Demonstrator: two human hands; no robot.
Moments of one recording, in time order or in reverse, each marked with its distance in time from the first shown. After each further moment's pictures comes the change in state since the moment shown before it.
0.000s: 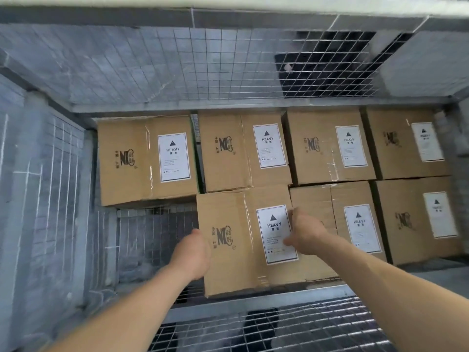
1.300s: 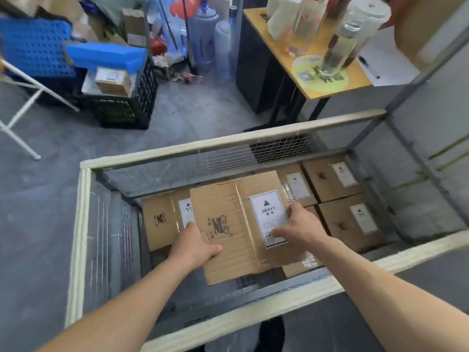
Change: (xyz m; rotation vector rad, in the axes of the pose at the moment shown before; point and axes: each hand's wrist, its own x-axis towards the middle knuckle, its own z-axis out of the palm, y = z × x) left_hand -0.241 0.025 -0.183 -0.259 0.264 0.223; right_hand -0.272 -0.032 -0.135 0.330 0.335 -0.097
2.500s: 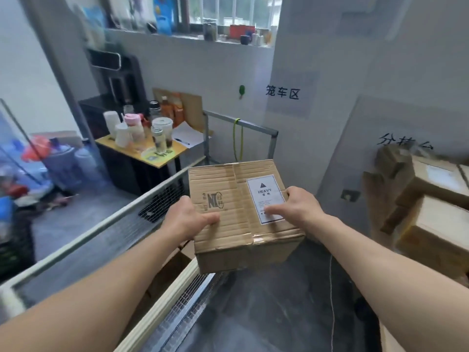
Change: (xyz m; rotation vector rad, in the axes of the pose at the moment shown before) left_hand -0.403 0.120 -0.038 0.124 -0.118 0.819; right_hand -0.510 0.120 -0.086 0.430 0.697 0.269
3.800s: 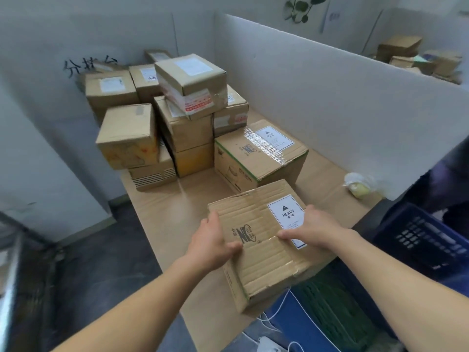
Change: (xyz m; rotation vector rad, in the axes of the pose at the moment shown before) left_hand -0.323 0.149 0.466 0.451 -0.907 0.769; right_hand -0.454 0.485 -0.103 0.002 0.227 1.086
